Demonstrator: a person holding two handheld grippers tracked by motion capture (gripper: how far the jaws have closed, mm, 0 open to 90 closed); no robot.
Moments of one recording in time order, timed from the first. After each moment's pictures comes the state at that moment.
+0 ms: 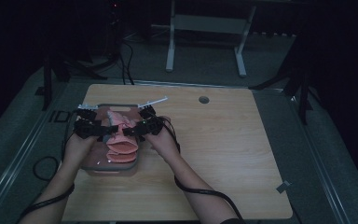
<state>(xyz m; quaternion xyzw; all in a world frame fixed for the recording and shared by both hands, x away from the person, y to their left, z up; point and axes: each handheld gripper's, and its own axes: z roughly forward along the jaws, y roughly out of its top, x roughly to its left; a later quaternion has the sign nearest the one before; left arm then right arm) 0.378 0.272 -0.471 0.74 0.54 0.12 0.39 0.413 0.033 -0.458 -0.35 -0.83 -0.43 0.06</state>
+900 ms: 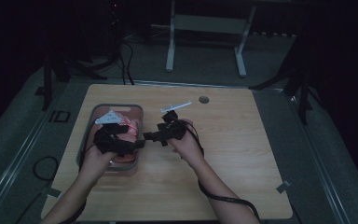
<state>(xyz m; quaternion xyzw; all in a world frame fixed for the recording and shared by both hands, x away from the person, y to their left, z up) 0.319 0.185 -0.429 0.78 0.40 0.09 0.47 0.400 -0.037 -0.455 -0.34 -0.83 -0.44 0.04</state>
